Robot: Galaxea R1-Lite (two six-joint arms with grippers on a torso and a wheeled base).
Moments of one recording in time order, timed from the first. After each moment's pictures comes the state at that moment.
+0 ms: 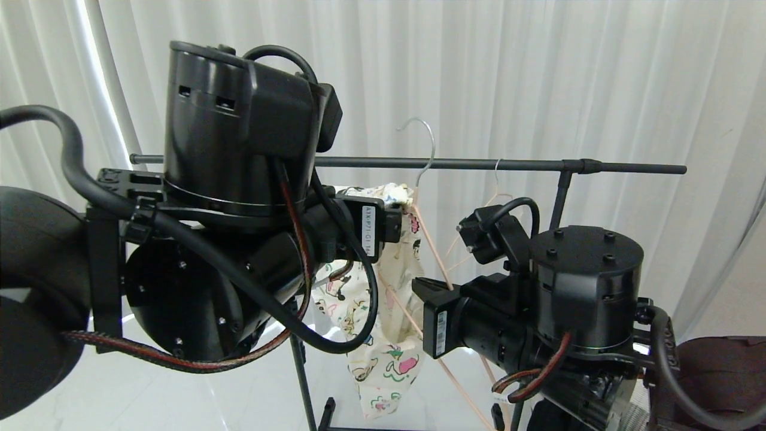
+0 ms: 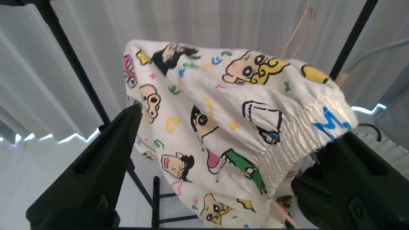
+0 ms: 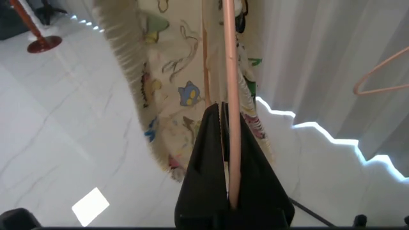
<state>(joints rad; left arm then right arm) -0.88 1.59 -1.19 -0.03 0.64 -0.16 1.06 1.75 -0.86 -0.69 -0.29 0.31</state>
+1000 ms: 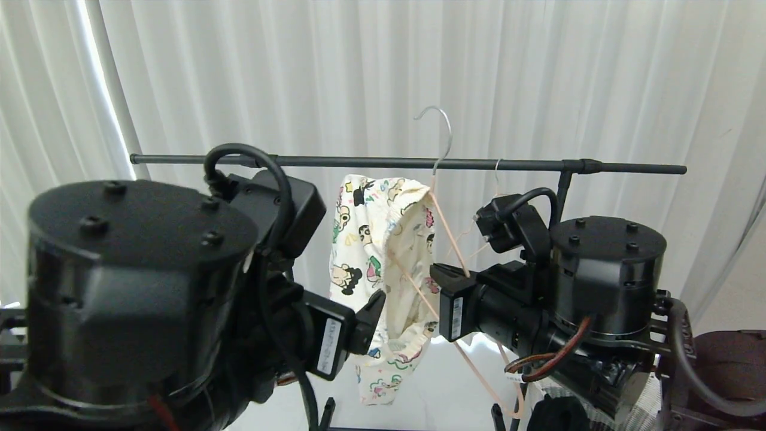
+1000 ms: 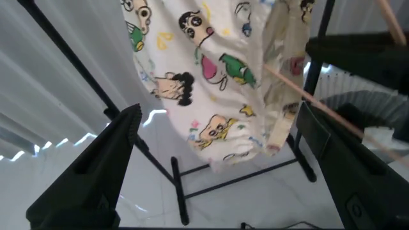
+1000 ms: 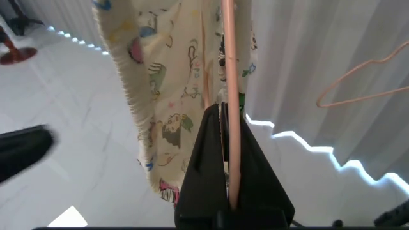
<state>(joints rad) -1.00 1.41 -0.89 -0.03 0.63 -0.10 1.02 1.72 -0.83 -0.72 -0.33 0.24</state>
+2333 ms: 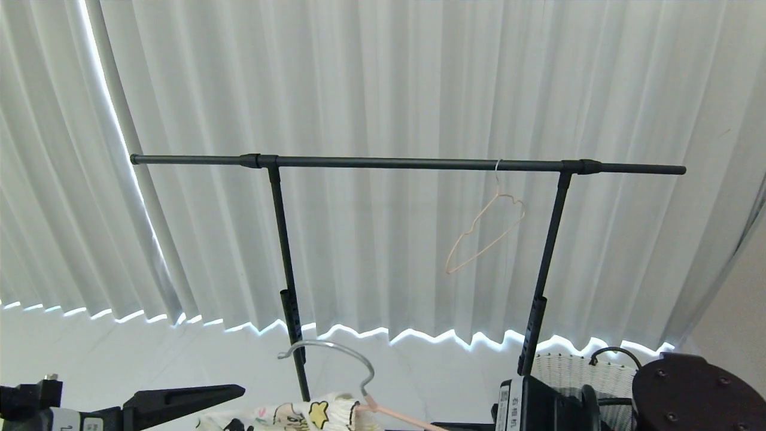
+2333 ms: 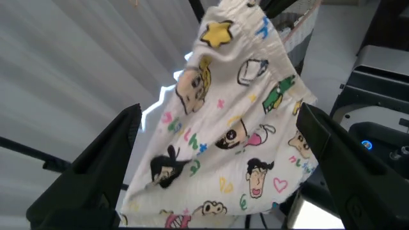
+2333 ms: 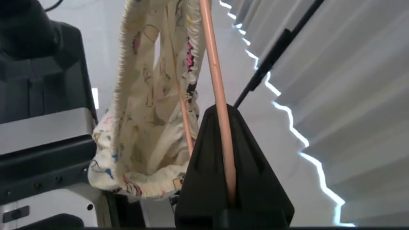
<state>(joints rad) -0.89 0.91 -0.40 -0.07 -0.07 0.31 1.16 1.63 -0.40 -0.93 0.08 -0.15</state>
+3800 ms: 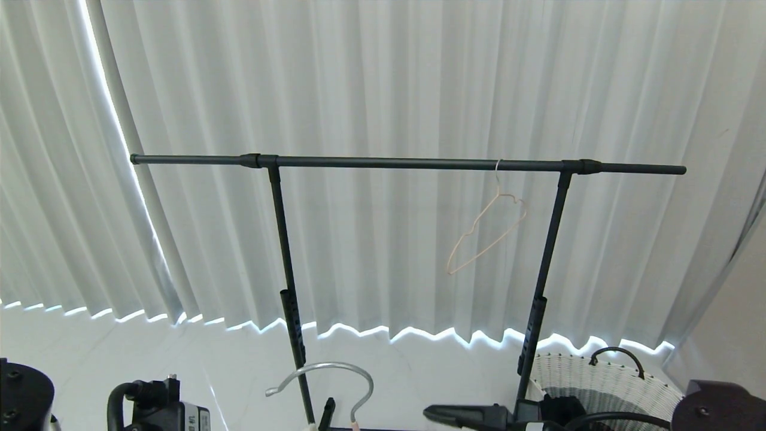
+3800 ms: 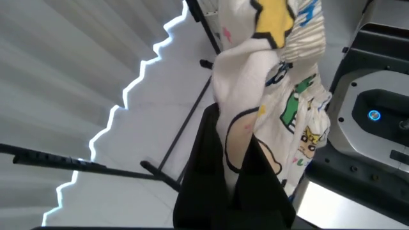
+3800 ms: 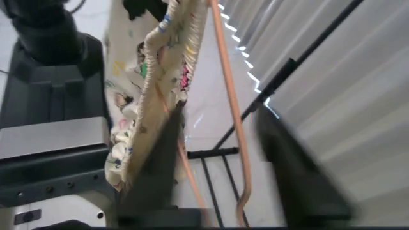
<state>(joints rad) -0.73 1.07 -0.34 -0.14 -0.24 0.41 1.26 1.60 -0.39 -0.96 0.01 -0.19</state>
